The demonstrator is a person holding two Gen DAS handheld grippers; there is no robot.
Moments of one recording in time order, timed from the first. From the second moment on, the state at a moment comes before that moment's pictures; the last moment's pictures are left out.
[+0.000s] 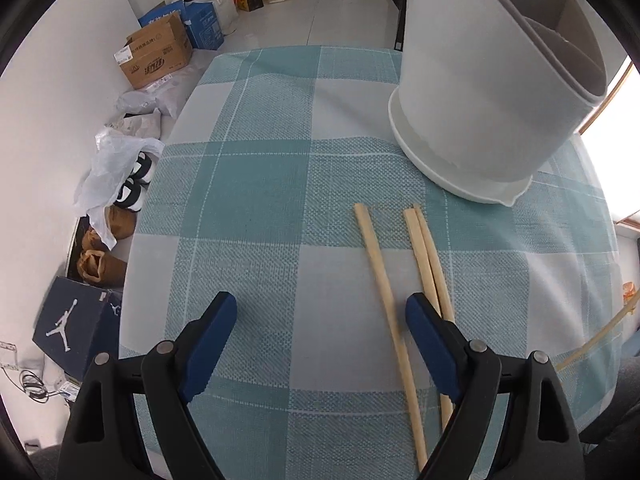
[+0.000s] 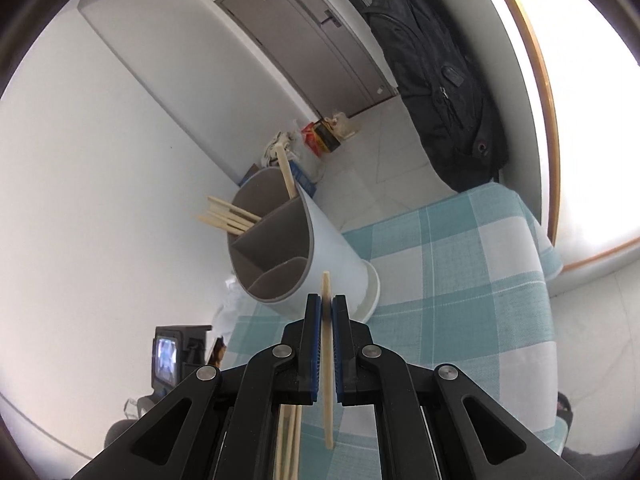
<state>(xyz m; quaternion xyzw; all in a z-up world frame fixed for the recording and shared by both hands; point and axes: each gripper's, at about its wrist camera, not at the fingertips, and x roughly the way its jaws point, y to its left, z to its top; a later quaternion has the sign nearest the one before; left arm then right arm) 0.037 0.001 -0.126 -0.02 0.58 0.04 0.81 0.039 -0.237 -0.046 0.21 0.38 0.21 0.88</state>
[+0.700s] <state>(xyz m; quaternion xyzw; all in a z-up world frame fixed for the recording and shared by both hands) 0.061 0.020 -0.124 -0.07 0.57 0.04 0.82 0.044 -0.241 -0.046 0.21 0.38 0.21 0.88</state>
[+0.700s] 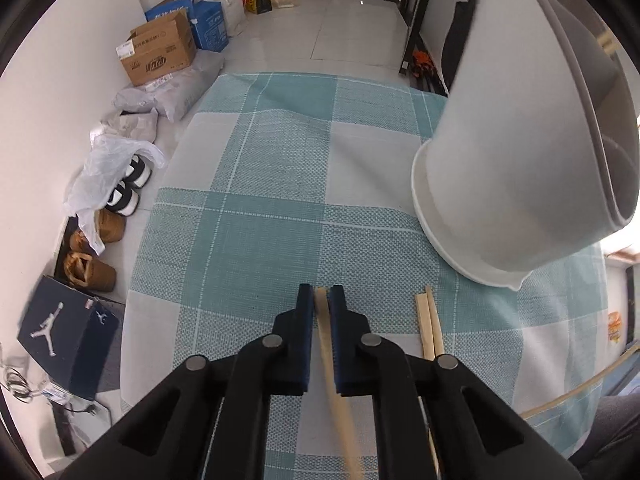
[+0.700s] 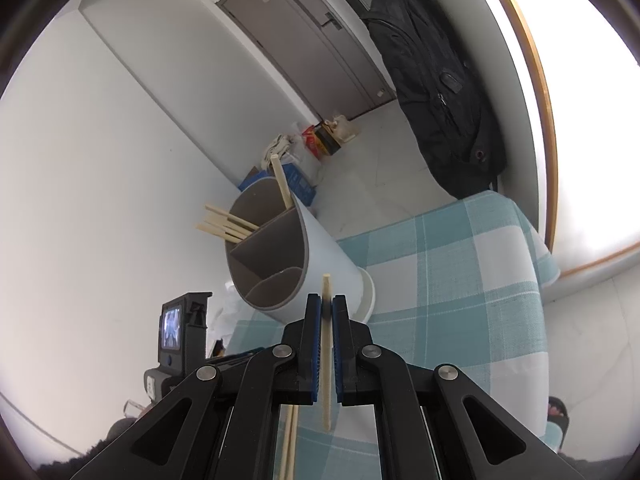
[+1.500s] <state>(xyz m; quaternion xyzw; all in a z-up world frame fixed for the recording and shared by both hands) -0.004 0.019 -0.014 -0.12 0.31 -0.01 0.94 0.013 -0.192 -0.020 0.12 0.33 0.24 0.90</state>
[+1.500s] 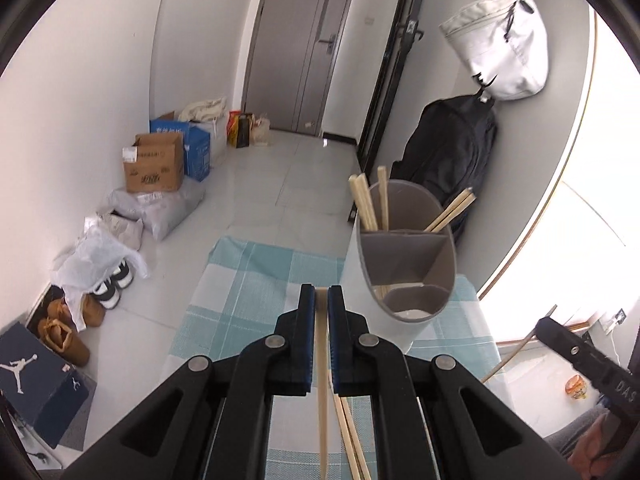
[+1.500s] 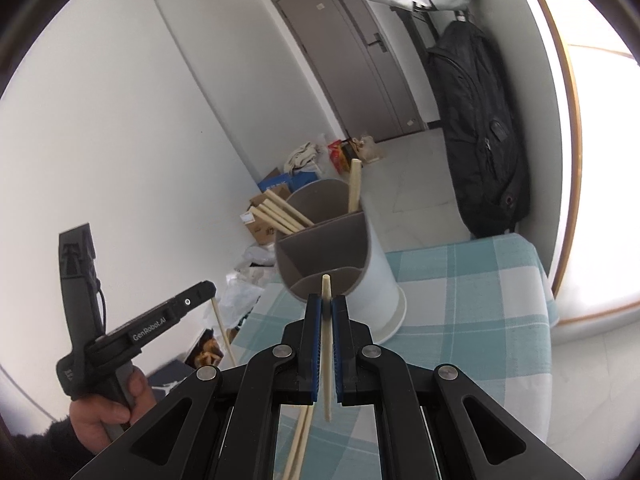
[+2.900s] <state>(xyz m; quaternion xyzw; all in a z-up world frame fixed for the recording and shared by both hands) 0.064 0.012 0.141 -0.14 0.23 -0.07 0.96 0.122 -0.172 0.142 0.08 0.23 0.24 0.94</state>
